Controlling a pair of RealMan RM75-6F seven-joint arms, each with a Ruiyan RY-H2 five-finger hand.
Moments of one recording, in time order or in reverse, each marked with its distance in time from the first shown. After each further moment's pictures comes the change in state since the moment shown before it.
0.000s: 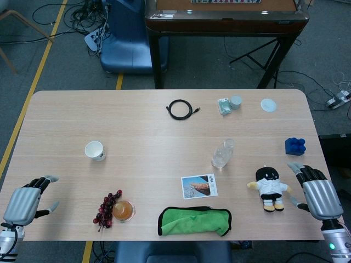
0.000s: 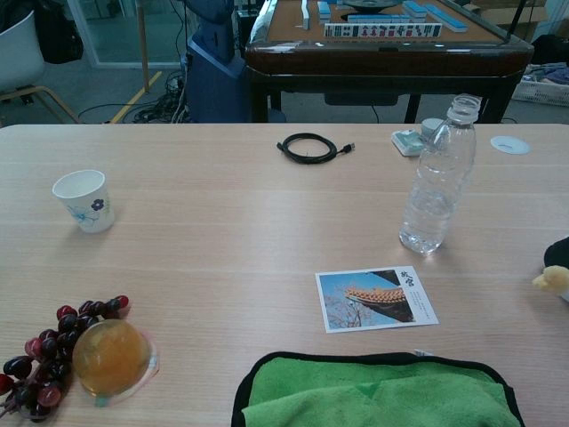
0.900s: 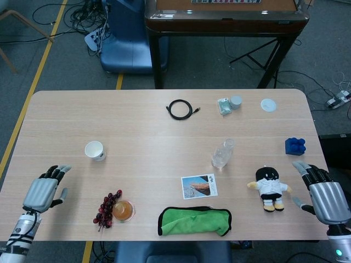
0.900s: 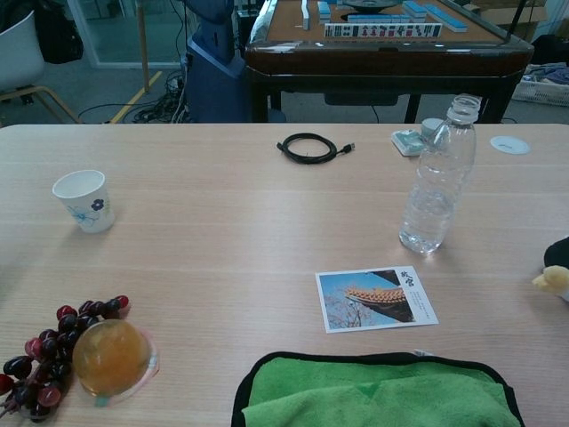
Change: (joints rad) left arm -0.124 -0.062 -0.057 0.010 -0.164 -0.225 0.136; right arm -0.035 0.036 -0.002 -0.036 -0.055 0.090 0.028
